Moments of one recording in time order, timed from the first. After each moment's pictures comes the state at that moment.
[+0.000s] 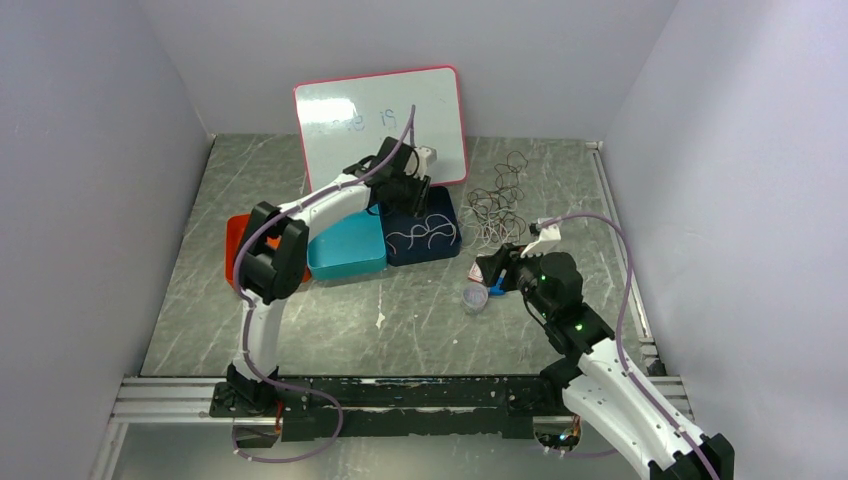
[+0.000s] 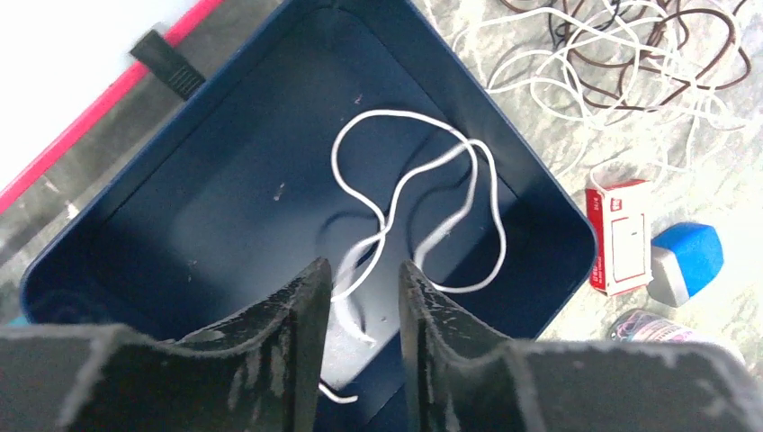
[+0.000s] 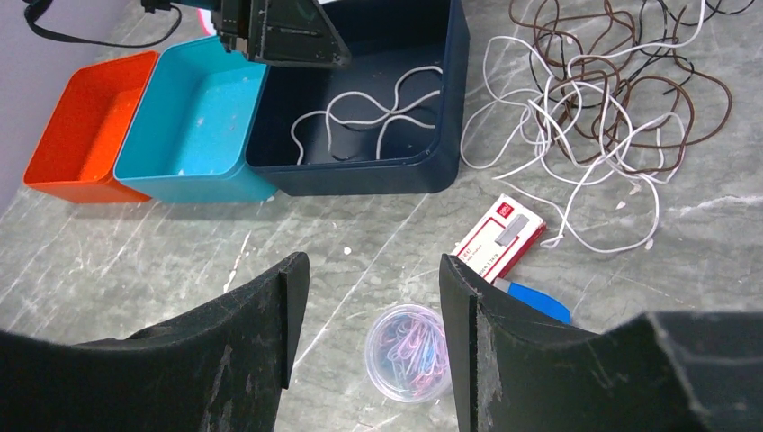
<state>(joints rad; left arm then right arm) -0.60 2.11 1.69 -0.40 0.22 -0.15 0.47 0.62 0.41 -0.06 0.00 0.39</state>
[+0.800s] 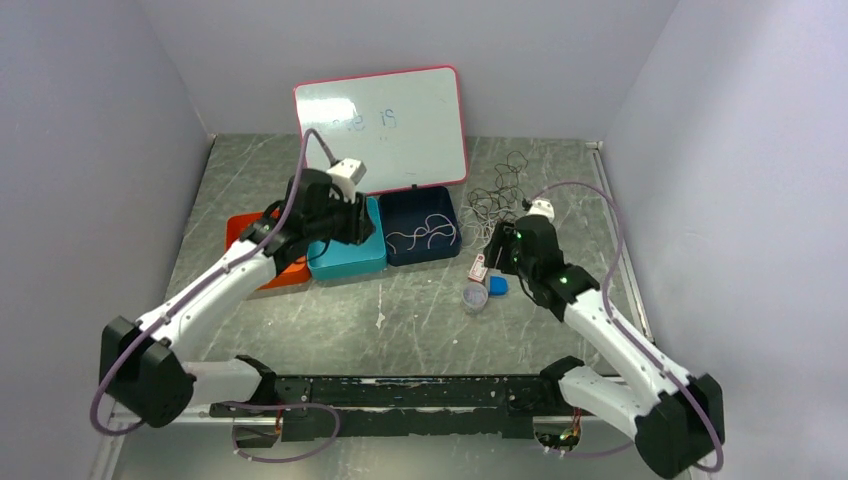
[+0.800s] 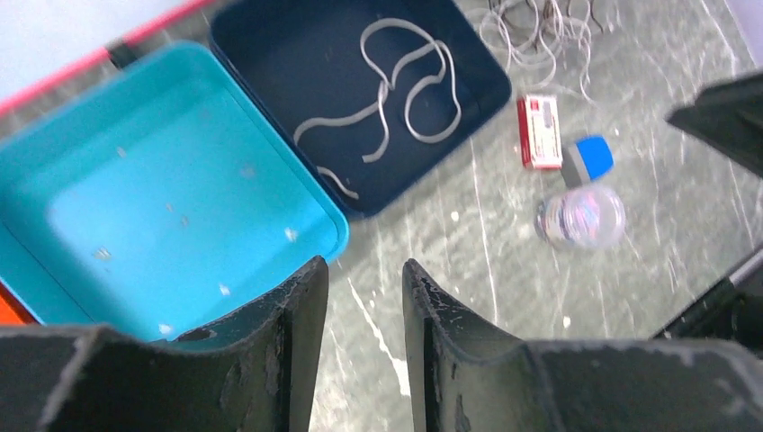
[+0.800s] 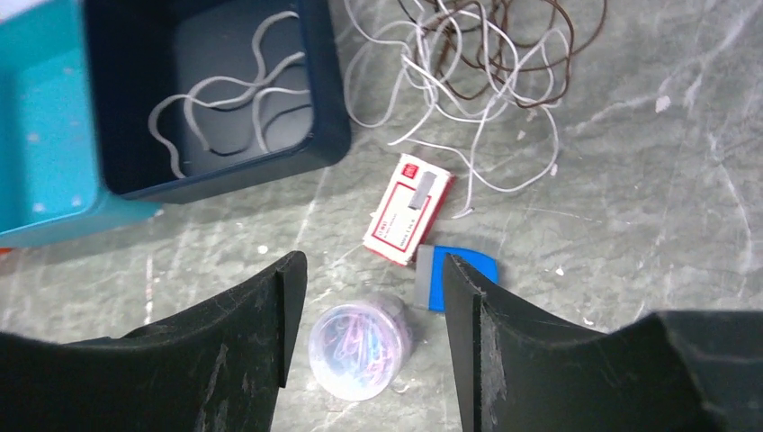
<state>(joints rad) -0.53 1.29 1.08 -0.34 0.12 -0.23 0.46 0.92 0.67 -0.33 0.21 0.47</state>
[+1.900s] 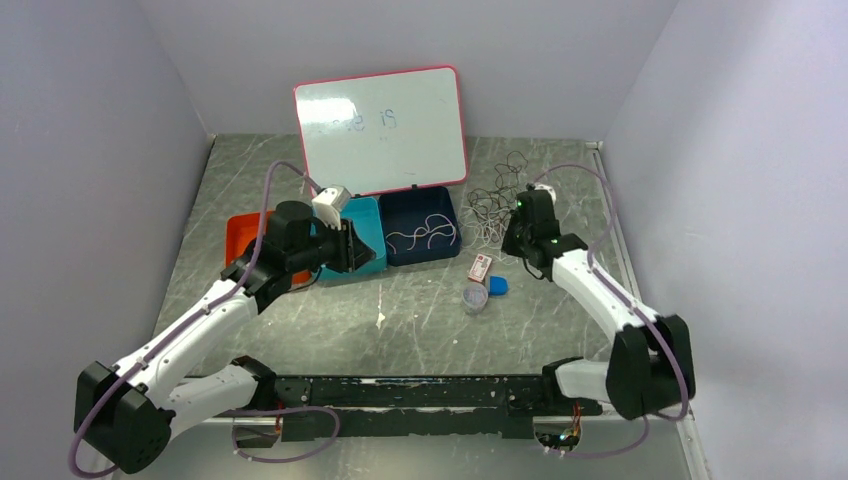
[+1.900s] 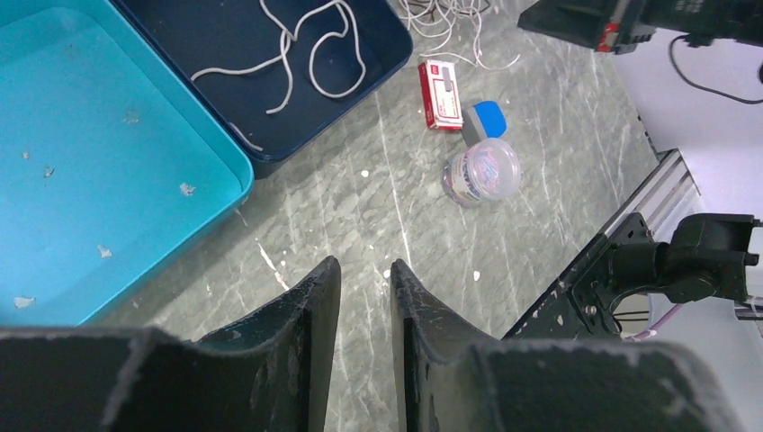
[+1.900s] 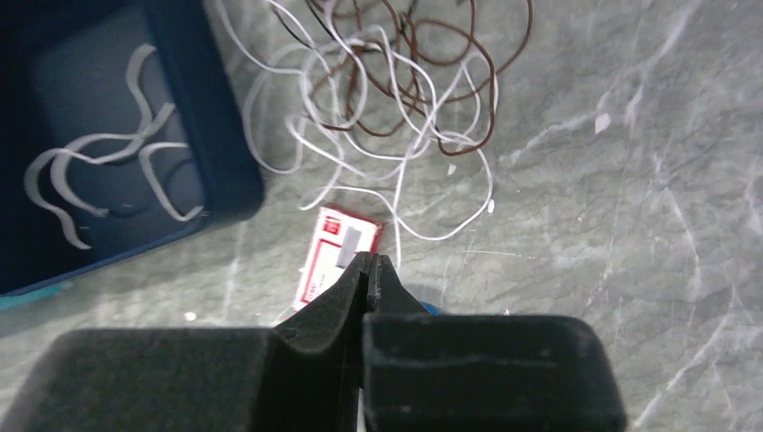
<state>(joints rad) -0.53 1.02 0.77 -0.23 0.30 -0.41 0.28 1.32 0.82 -0.33 0.15 0.42</state>
